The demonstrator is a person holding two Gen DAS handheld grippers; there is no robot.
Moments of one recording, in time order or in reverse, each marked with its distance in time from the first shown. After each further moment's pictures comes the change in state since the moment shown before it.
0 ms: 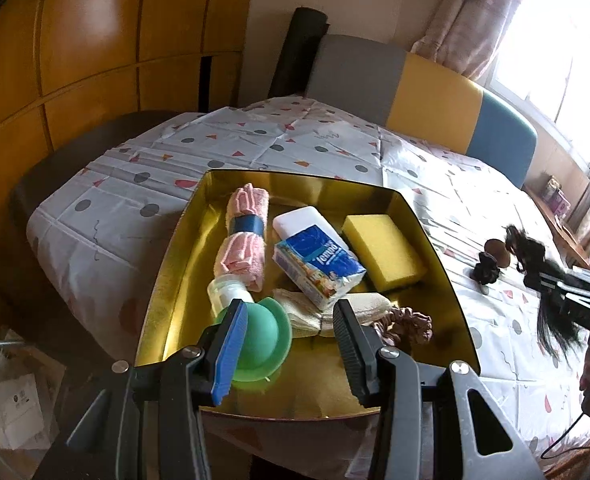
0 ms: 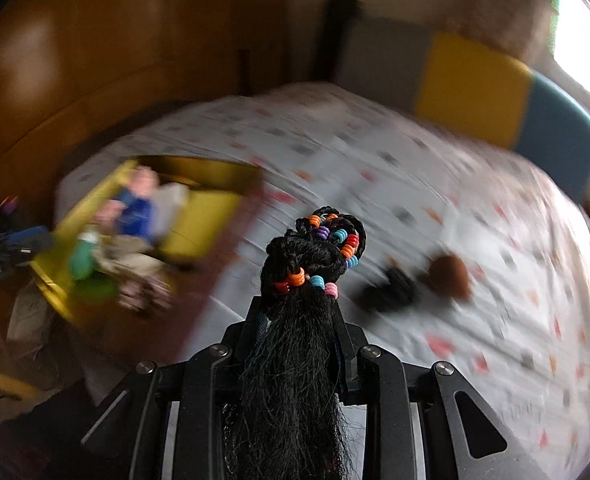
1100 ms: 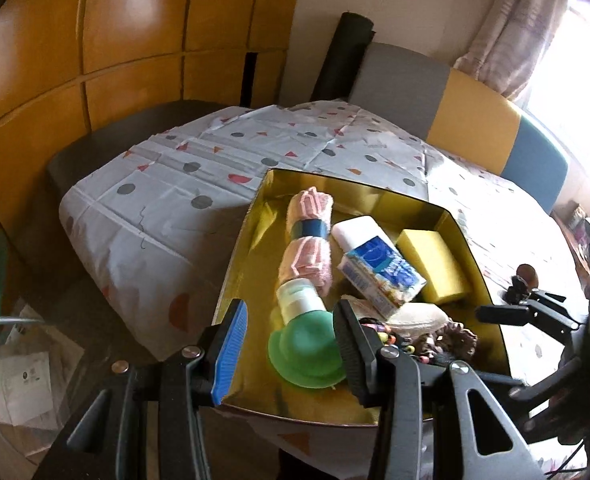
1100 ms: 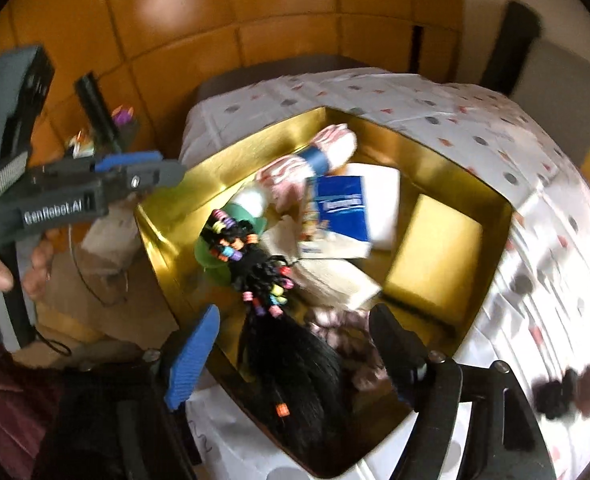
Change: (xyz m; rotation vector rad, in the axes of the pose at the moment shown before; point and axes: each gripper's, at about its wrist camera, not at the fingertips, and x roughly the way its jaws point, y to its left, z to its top) left arm -0.003 0.041 0.001 -0.085 -0.008 0.080; right arm 0.061 0.119 0.012 -0.273 0.120 0.390
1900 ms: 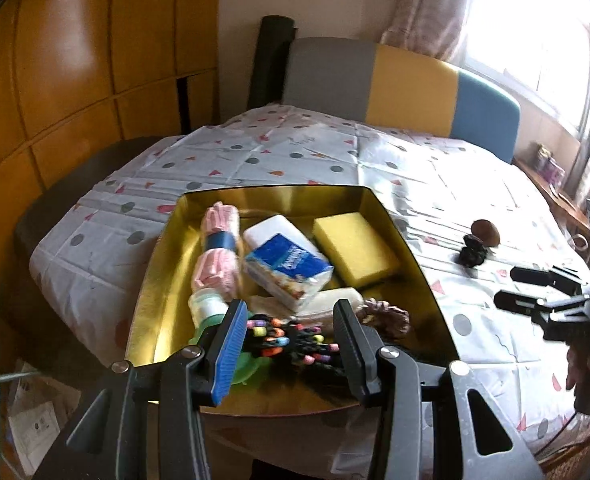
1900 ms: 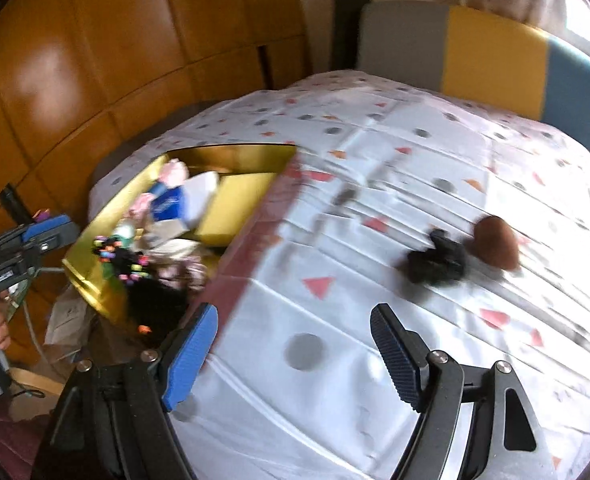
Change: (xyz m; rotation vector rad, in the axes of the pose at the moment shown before) left arm -0.017 -0.086 -0.009 0.232 -0.020 -0.068; right arm -0.090 -0.096 -0.095 0.392 -0.137 -0.254
